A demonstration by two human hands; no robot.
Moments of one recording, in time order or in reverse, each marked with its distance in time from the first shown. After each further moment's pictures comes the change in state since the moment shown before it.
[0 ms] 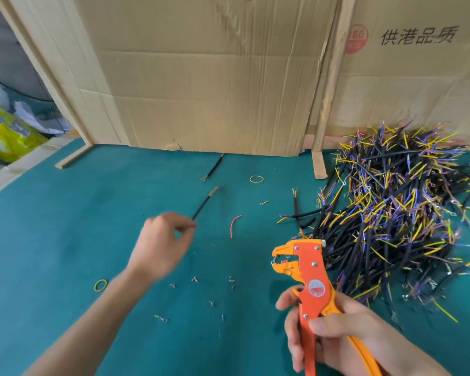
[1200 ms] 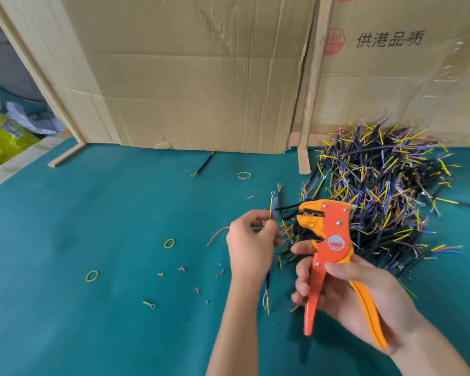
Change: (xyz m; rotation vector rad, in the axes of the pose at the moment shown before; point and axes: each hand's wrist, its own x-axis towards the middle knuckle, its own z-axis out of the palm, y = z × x) left_hand -0.043 0.160 0.089 -0.813 0.028 -0.307; right_hand -0.044 0.012 -0.030 0.203 -0.169 -0.298
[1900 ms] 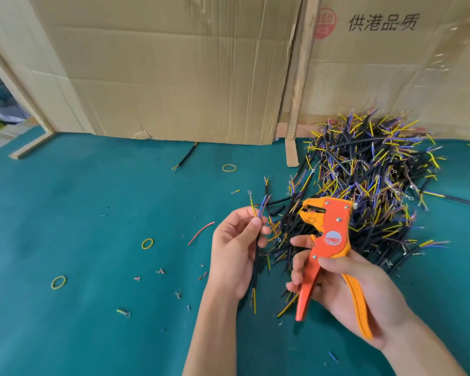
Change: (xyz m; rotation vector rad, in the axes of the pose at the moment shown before) left_hand 0.010 -0.031 0.002 -0.763 -0.287 -0.084; right_hand 0.000 -0.003 -0.014 -0.046 0.222 -0.082
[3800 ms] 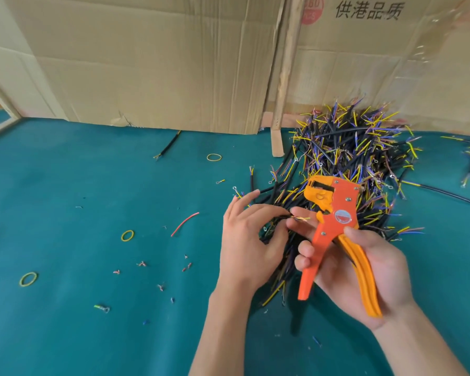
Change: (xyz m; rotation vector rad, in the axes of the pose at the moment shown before) left_hand -0.008 -0.015 0.025 1.132 -0.071 0.557; right_hand -0.019 -0.006 -0.009 0.304 -0.028 -0.237
